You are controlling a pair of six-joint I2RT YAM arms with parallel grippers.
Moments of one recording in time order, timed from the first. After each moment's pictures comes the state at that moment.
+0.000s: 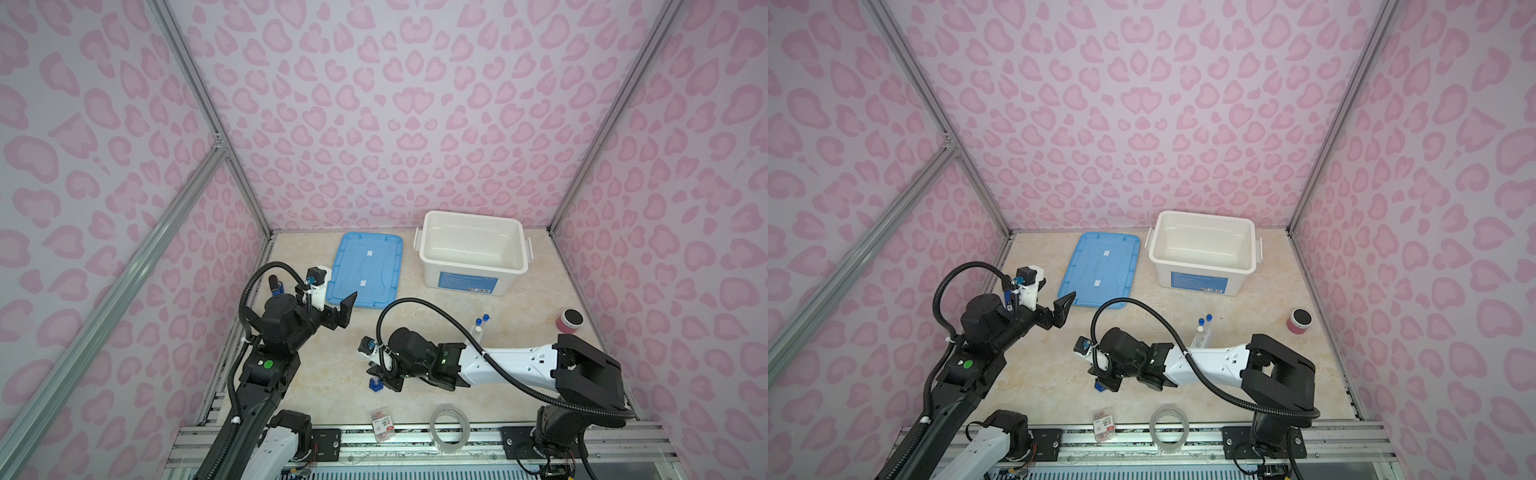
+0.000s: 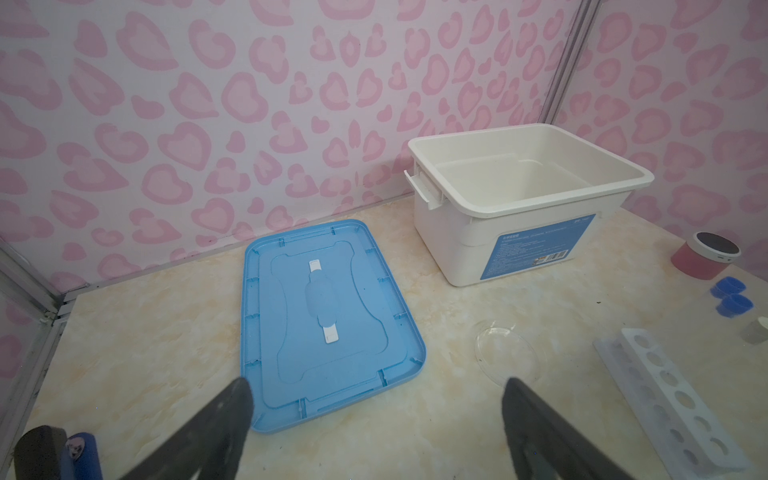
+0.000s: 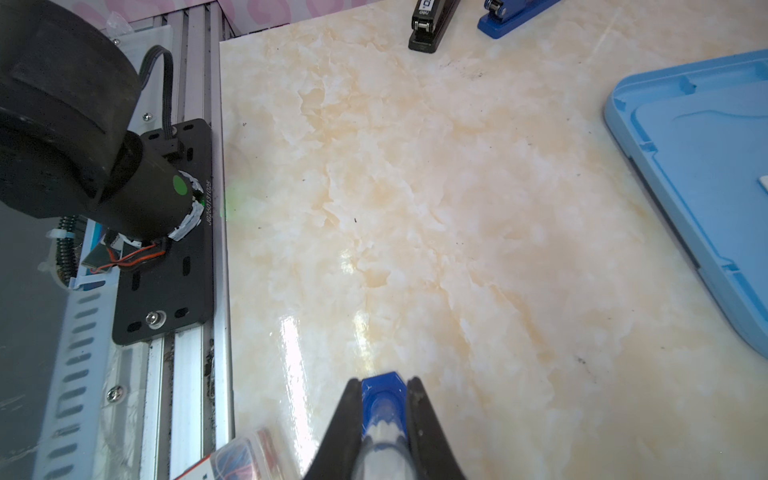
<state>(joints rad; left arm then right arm) -0.22 0.73 0.67 -0.17 0.25 0.05 1.19 1.66 0.96 0.01 -0.13 -0.02</state>
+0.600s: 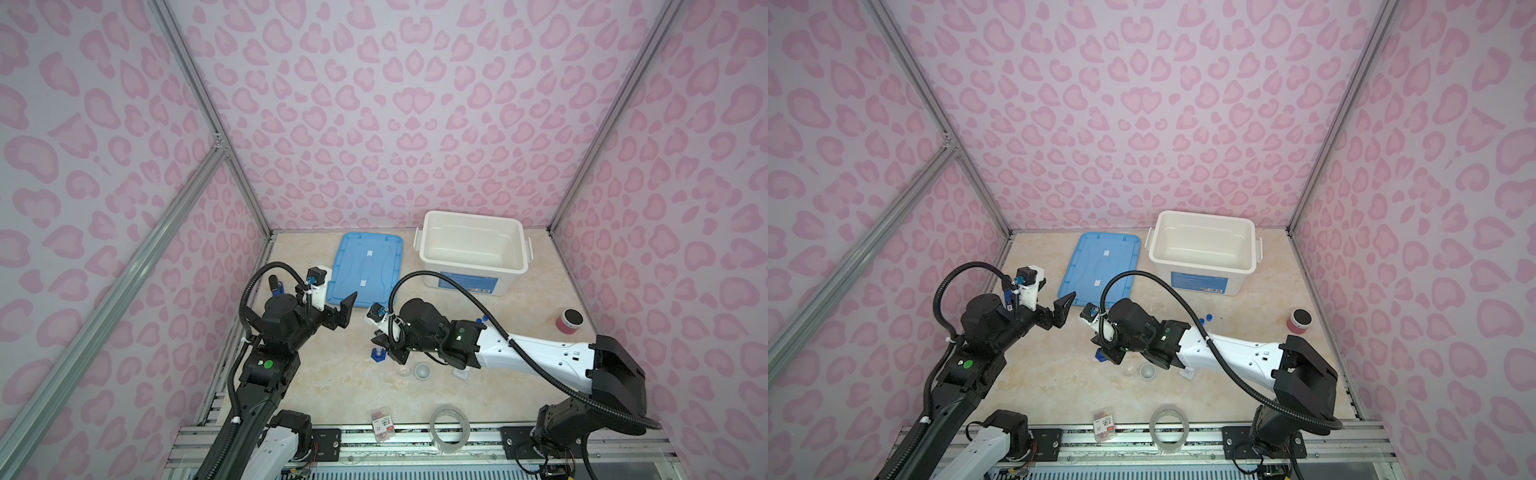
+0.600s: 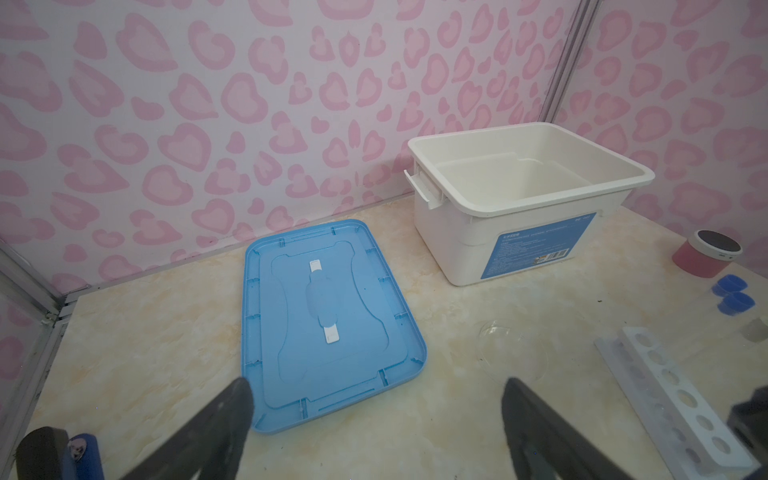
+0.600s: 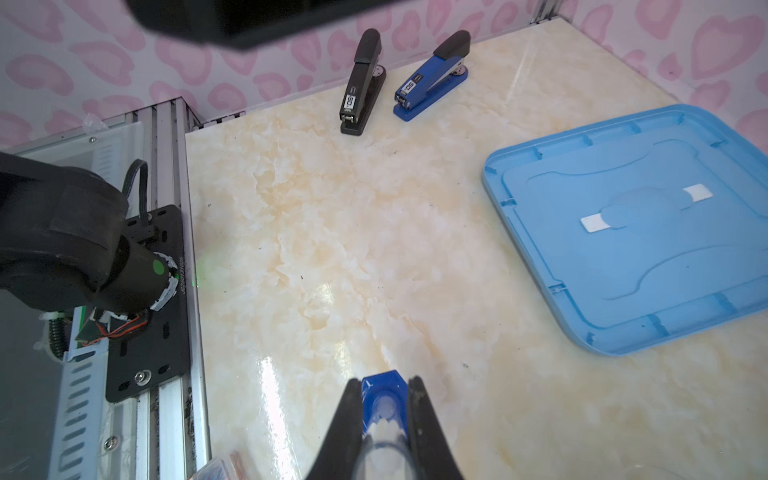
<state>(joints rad) -0.22 0.74 0.67 -0.17 0.26 0.05 1.07 1.53 1.13 -0.19 -0.11 -0.02</state>
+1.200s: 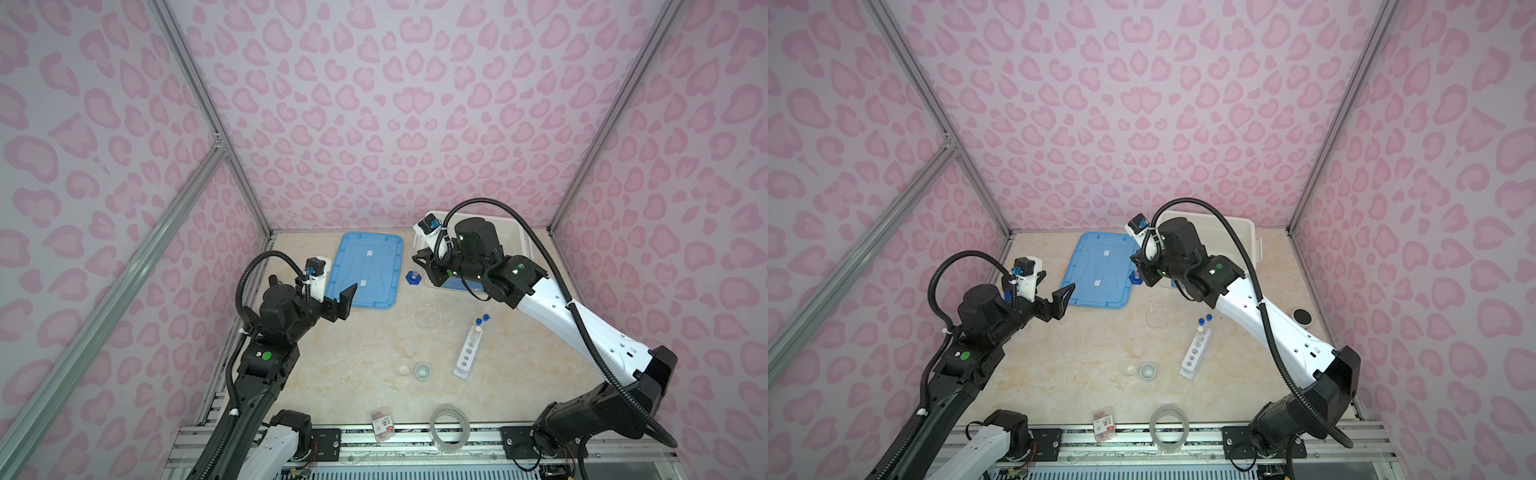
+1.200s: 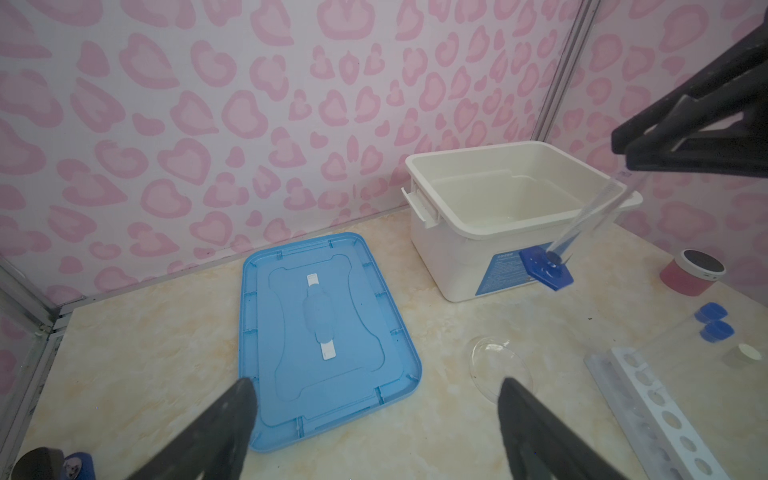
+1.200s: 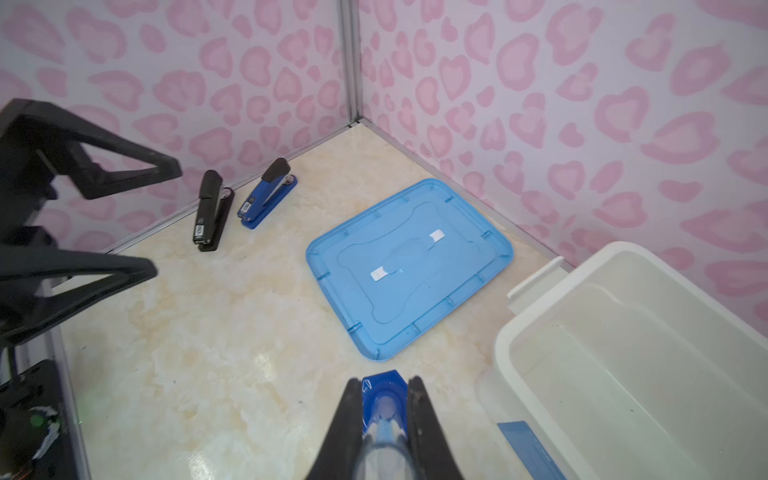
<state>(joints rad) -0.22 0.80 0.77 -0.20 0.27 0.03 0.67 1.51 1.60 -0.56 -0.10 -0.06</state>
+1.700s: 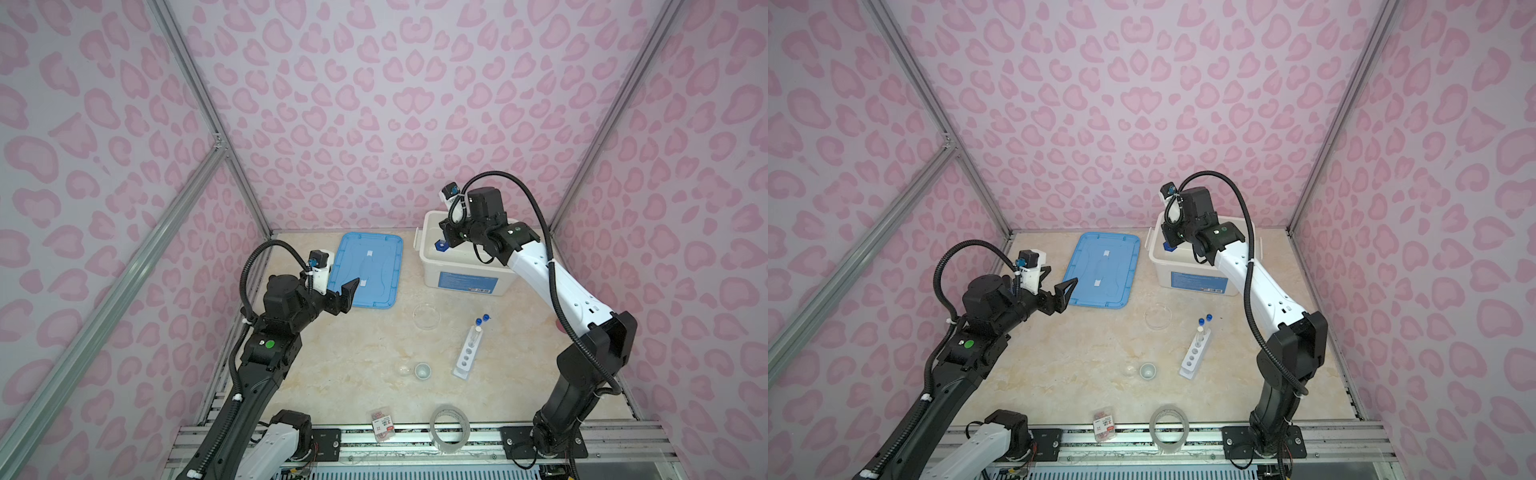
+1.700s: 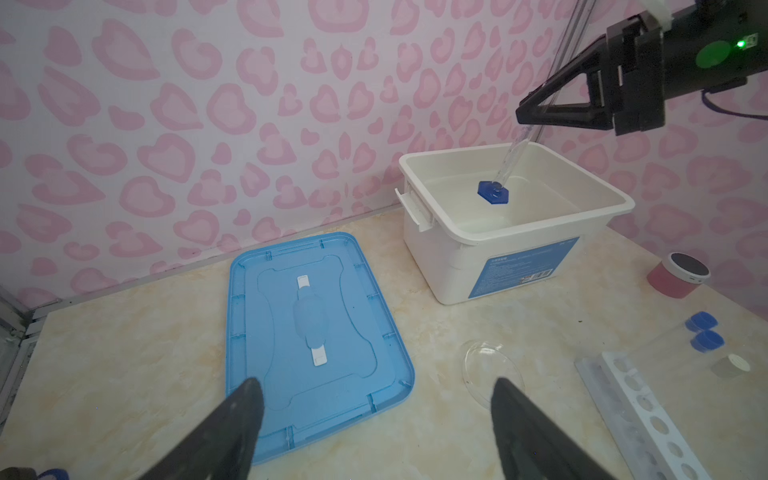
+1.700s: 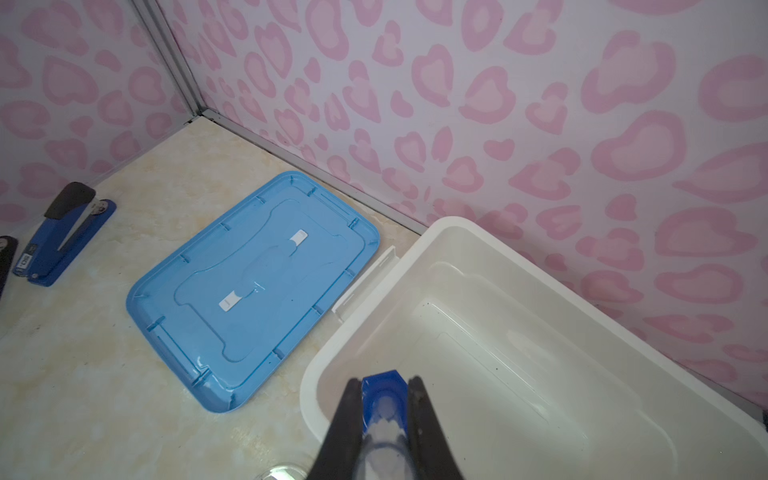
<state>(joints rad) -0.22 0.87 0.81 -0.20 0.29 0.01 0.42 1.81 1.85 -0.59 -0.03 -0.10</state>
